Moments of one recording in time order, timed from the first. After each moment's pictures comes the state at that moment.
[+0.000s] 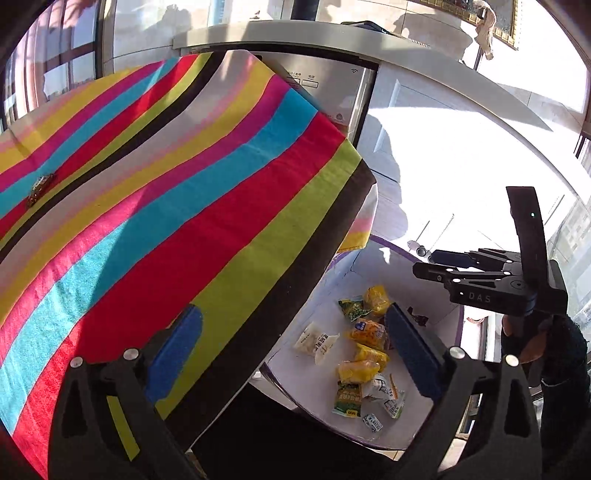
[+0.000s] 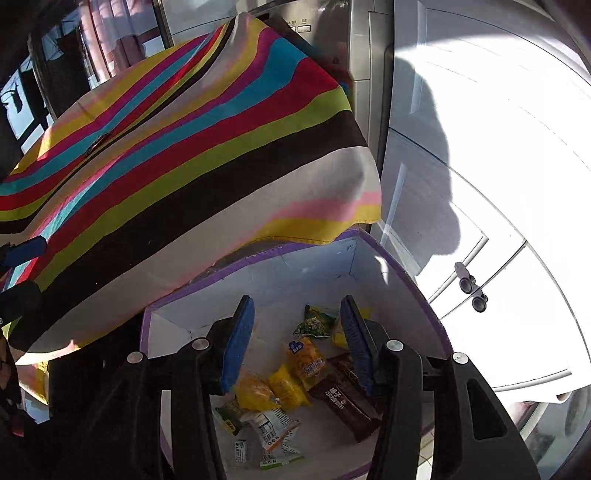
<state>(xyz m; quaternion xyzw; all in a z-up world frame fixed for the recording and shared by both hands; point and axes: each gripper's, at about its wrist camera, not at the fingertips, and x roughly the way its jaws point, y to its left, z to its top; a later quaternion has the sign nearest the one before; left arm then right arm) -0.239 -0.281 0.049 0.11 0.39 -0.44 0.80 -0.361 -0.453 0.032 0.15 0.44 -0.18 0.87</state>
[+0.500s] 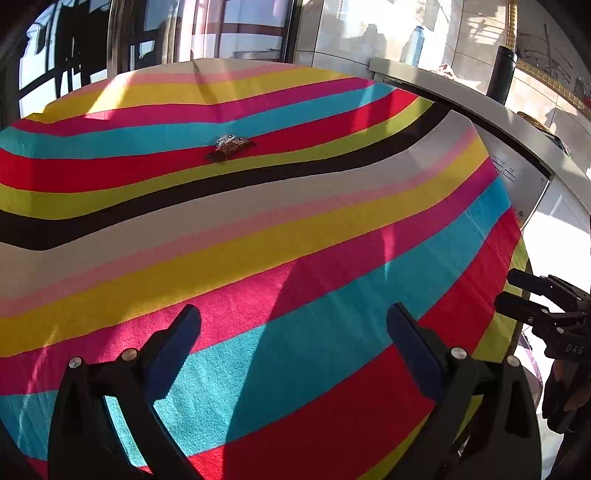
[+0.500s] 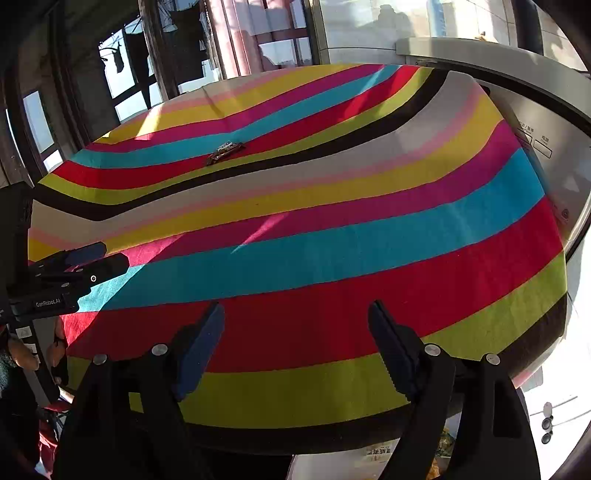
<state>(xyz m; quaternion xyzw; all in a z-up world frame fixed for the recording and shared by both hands) -0.093 -0.121 0.036 0.02 0.40 -0.21 0.89 -0.166 -0.320 0.069 0.06 0.41 0.01 0.91</state>
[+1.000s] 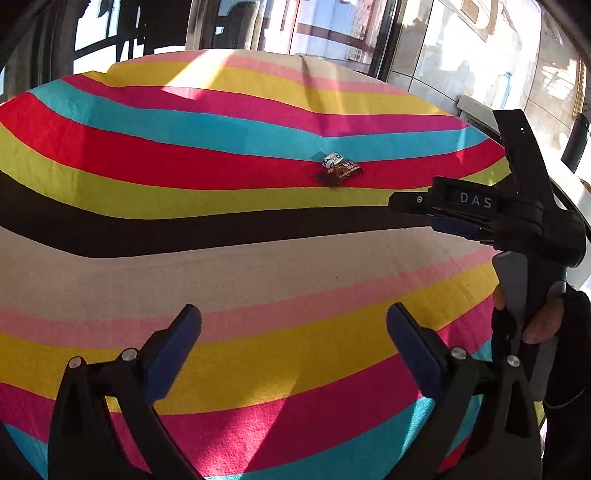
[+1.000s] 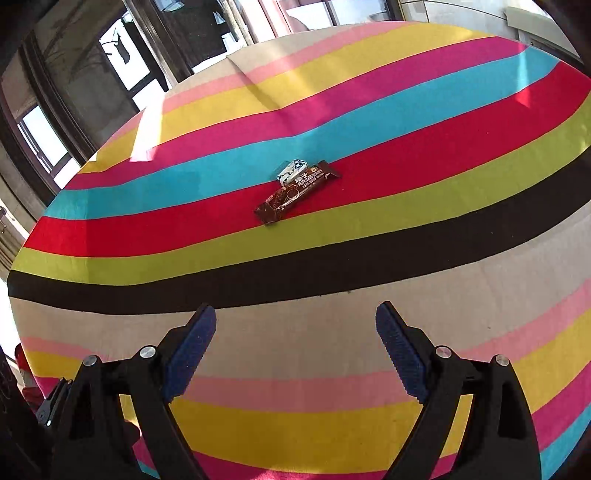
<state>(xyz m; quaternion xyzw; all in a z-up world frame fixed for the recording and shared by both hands) -0.014 -0.040 0.035 -0.05 0.40 -0.12 0.91 0.098 -0.229 0.049 0.14 0.46 0.05 0.87</state>
